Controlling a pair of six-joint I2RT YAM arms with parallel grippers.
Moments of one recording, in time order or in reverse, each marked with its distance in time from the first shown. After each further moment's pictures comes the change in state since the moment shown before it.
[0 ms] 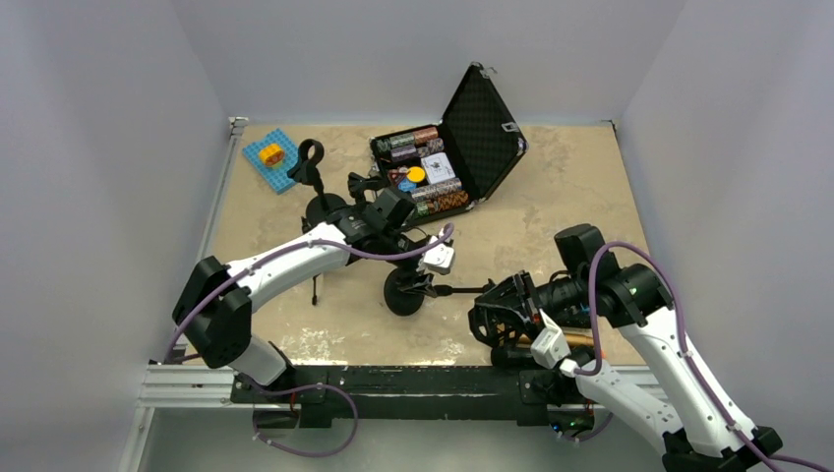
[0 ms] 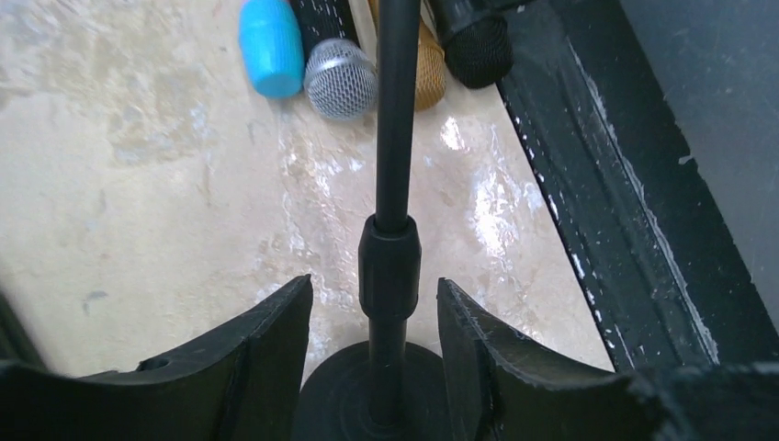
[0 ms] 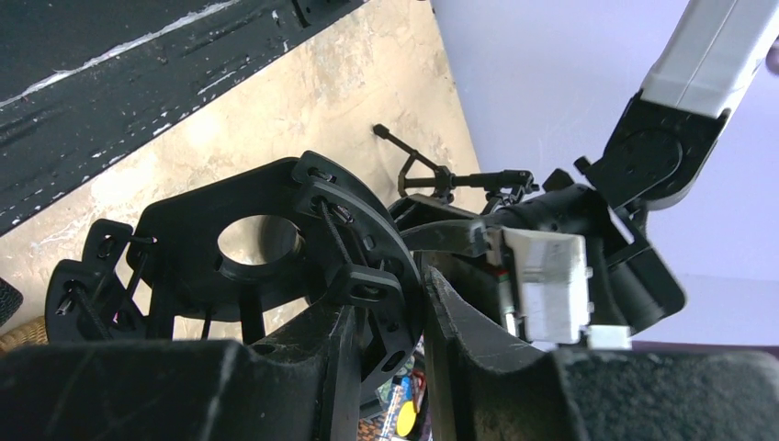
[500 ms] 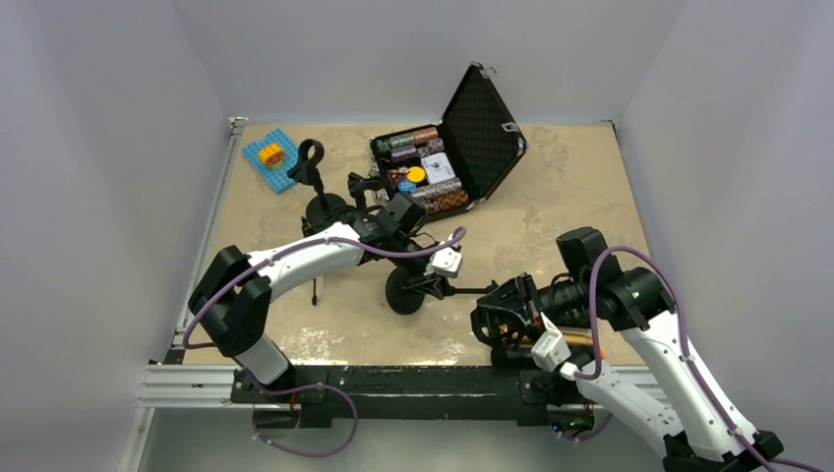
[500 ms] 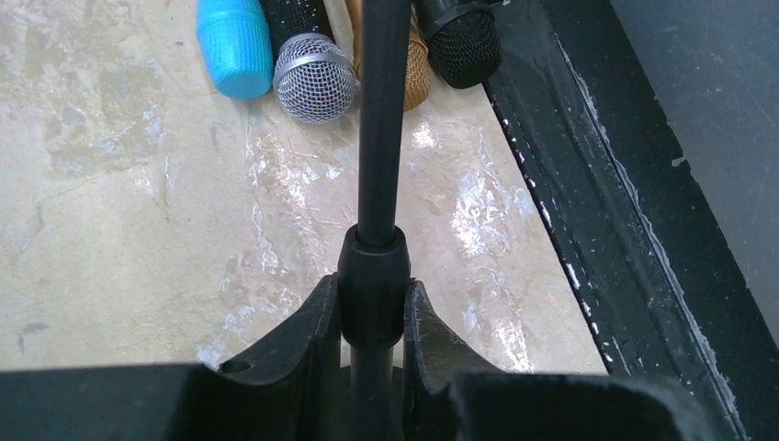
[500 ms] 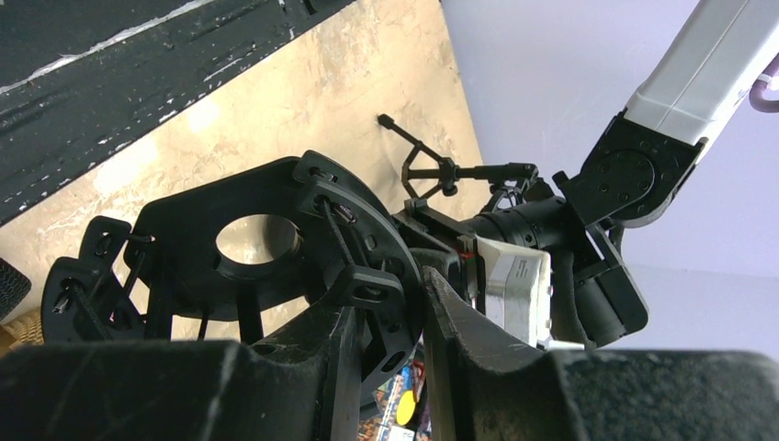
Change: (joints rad) left arm -0.026 0.108 0.002 0.025 0.015 0.006; right arm 0.000 -0.013 -0.010 -0.009 0.025 -0.017
